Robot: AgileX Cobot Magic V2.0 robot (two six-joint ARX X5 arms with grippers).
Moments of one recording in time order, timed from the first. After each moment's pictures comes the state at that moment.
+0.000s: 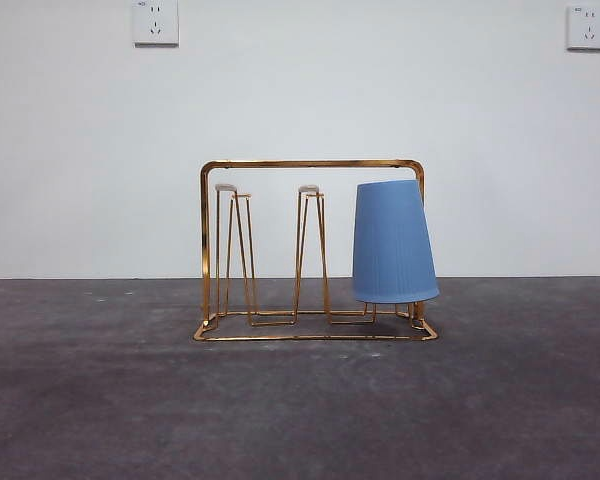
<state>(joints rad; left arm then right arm) -0.90 0.97 1.27 -0.01 0.66 -0.33 0.73 1.04 1.64 -0.66 -0.74 0.15</state>
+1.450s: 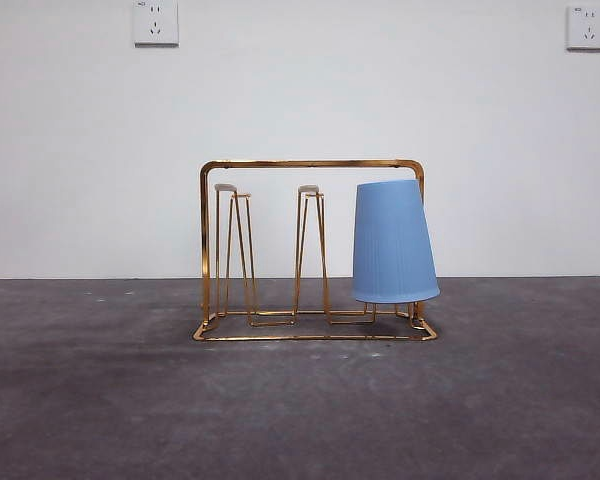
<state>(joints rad) -0.68 1.22 1.52 -0.87 0.01 -0.29 0.73 0.82 1.64 -1.24 0.02 0.05</state>
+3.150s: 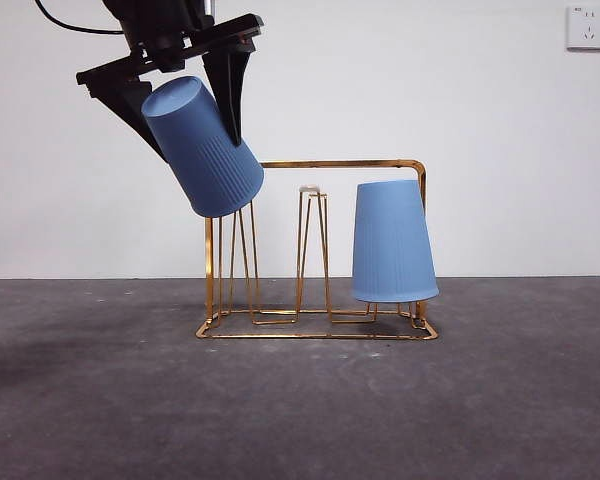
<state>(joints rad) -0.45 1.82 1.83 -1.12 0.08 -0.27 0.73 0.82 1.64 -1.35 0.02 0.01</state>
